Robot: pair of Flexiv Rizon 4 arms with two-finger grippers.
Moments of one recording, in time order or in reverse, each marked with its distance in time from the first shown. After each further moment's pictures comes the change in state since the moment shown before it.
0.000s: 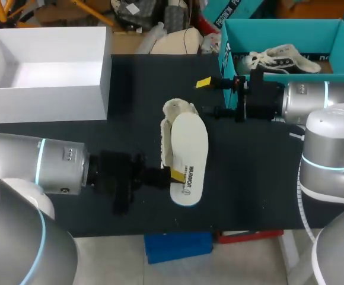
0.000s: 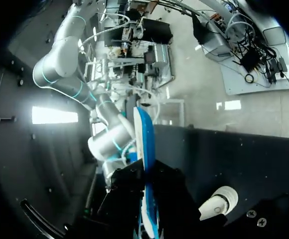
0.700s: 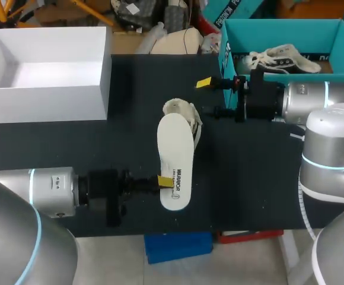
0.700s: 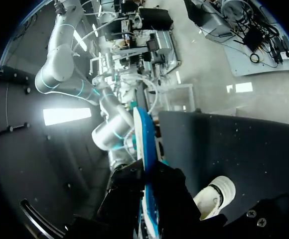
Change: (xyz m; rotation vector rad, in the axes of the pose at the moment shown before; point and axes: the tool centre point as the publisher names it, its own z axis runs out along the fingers) left arm 0.042 0.016 -0.015 -0.120 -0.147 0.096; right arm 0.000 -0.001 0.000 -0.001 -0.001 0.000
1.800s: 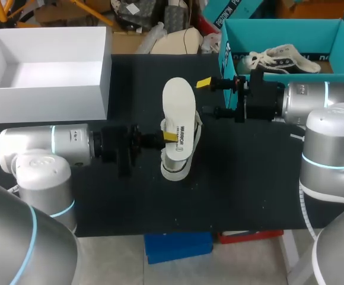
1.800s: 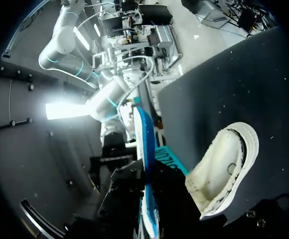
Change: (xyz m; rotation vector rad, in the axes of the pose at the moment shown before) left arm 0.028 0.121 0.034 0.005 -0.040 0.008; right arm 0.000 0.000 0.000 -0.001 0.001 0.000
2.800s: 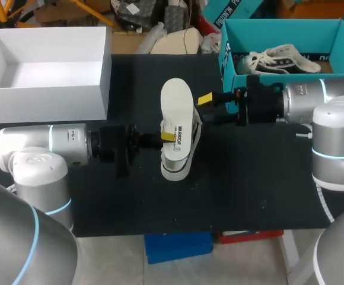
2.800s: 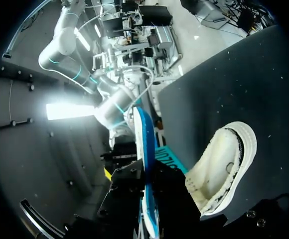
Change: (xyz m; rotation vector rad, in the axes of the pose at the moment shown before) left arm 0.001 0.001 -0.004 0.007 -0.003 0.000; right arm -0.031 -0.018 0.000 0.181 -0.003 -0.062
